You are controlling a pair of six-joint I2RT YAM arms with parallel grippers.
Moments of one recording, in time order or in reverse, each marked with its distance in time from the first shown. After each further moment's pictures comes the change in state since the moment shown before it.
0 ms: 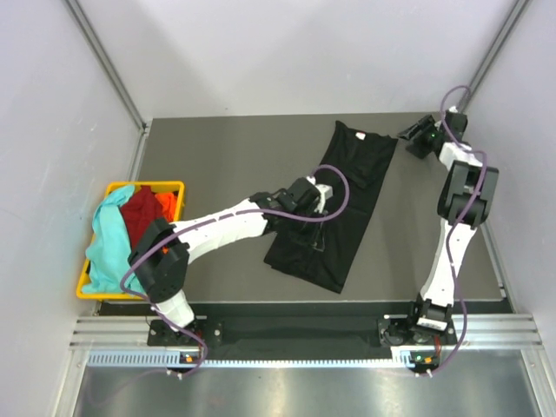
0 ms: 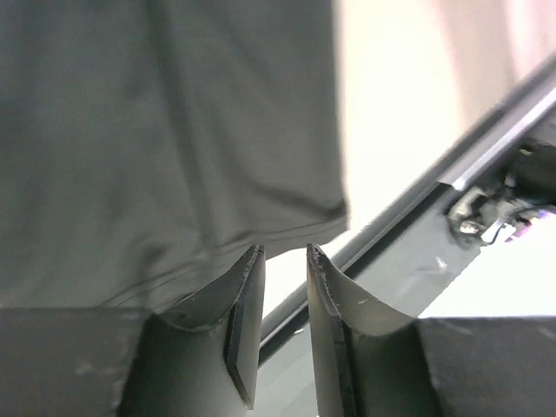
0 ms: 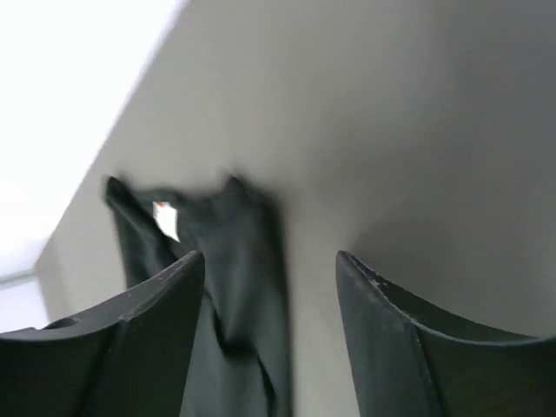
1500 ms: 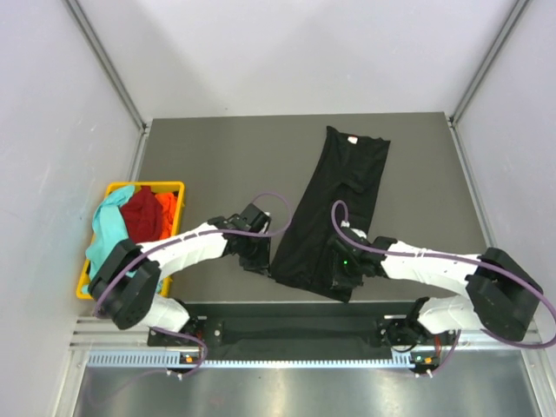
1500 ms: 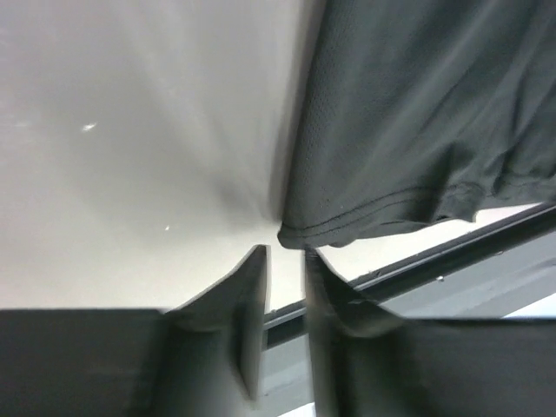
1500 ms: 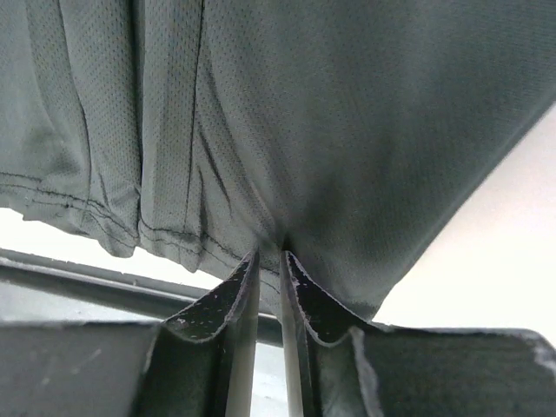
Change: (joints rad) left arm 0.198 -0.257 -0.502 -0.039 -0.044 -0.096; right arm 1.142 -1.159 -1.319 -0.447 0.486 0.287
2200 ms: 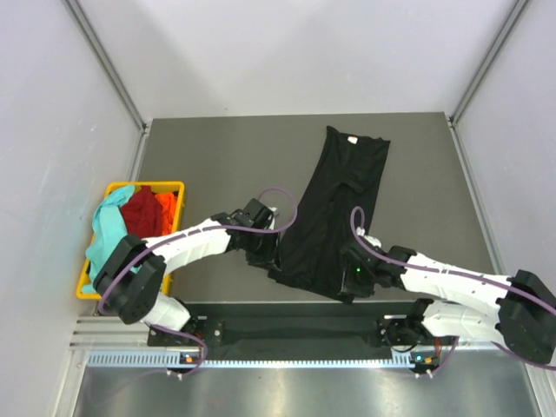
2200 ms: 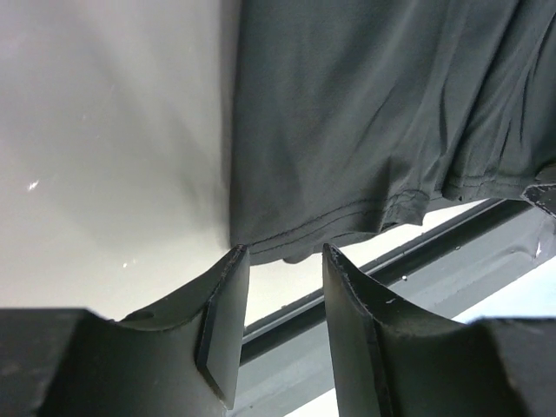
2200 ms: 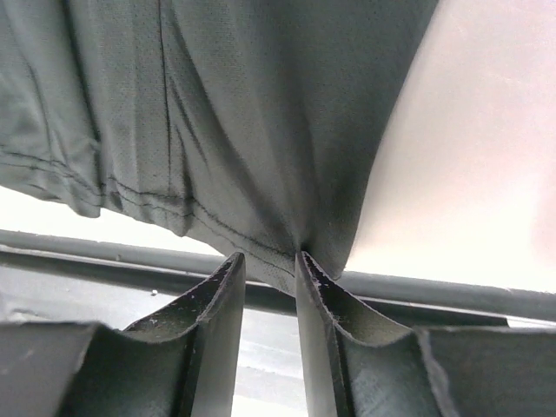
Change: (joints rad) left arm 0.008 0.021 0.041 0.050 0.068 0.021; right arm 0.022 -0.205 -0.079 -0.101 0.033 0.094
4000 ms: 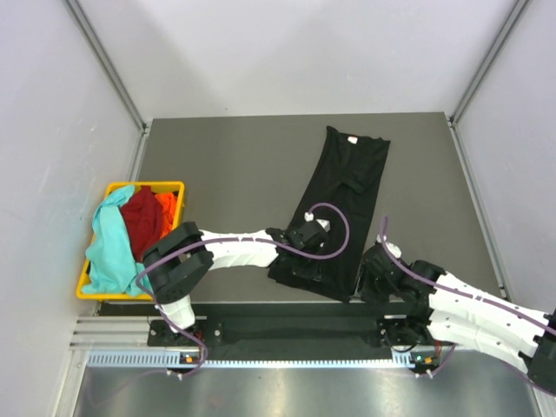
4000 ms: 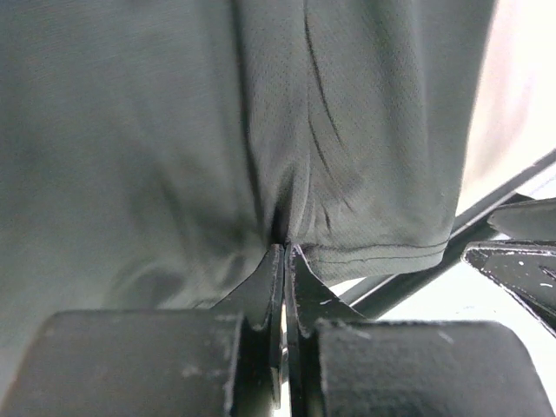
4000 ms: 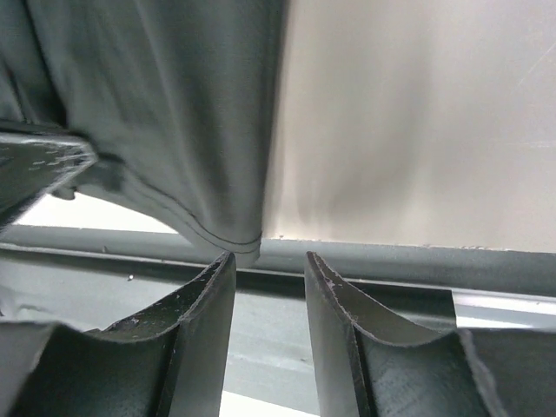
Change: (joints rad) left arm -0.362 0.293 0.199 0.236 -0.157 -0.164; right arm -0.027 -0.332 -0.119 -0.136 0.048 0.058
